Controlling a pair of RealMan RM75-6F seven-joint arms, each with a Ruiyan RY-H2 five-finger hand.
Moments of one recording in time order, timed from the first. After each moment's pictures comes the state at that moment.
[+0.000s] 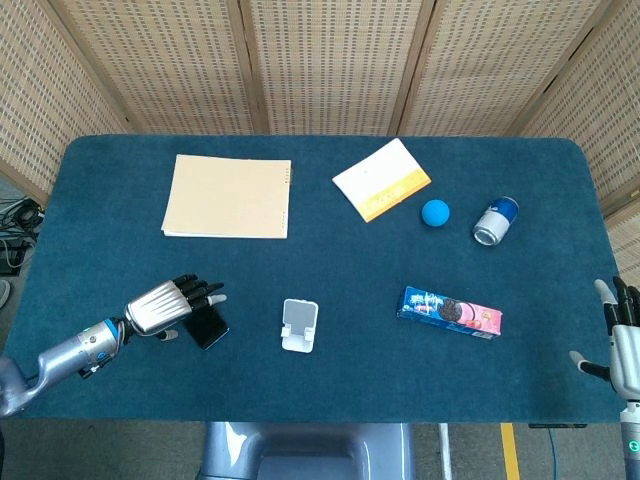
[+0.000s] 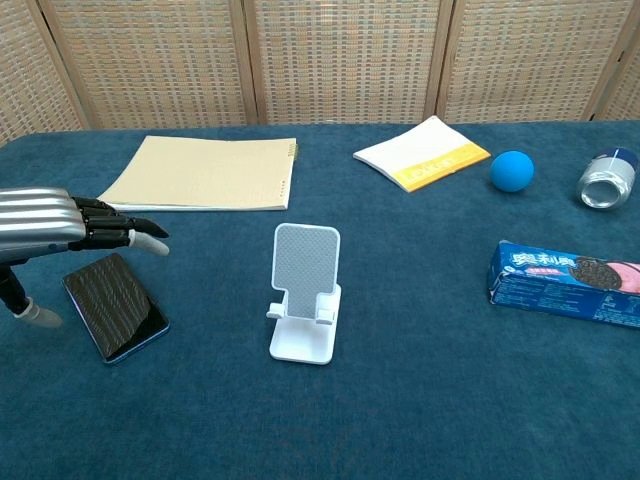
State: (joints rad) left arm -0.68 -1.45 0.16 -0.86 2.03 1.19 -0.32; right arm 0.05 -1.12 0.14 -1.60 -1.33 1.48 -0.15
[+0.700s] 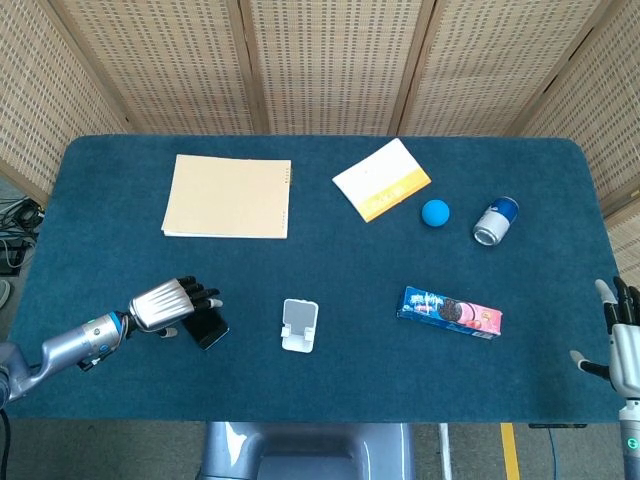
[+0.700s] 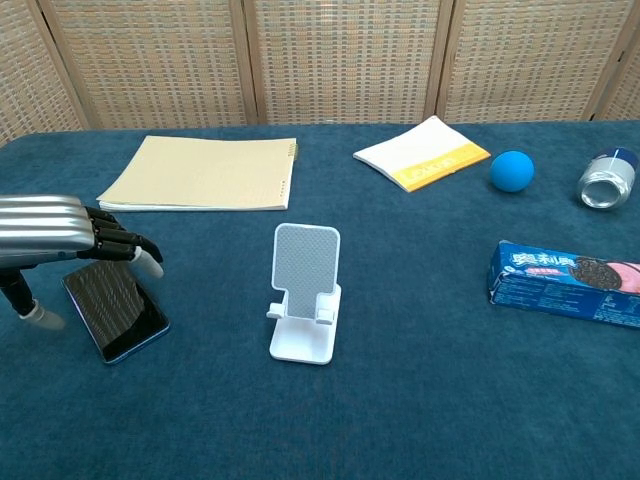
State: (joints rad) left arm -0.73 -1.52 0.26 -0.70 2.01 1.23 -0.40; right arm 0.06 -1.12 0.14 -1.60 -1.31 1.46 -0.16
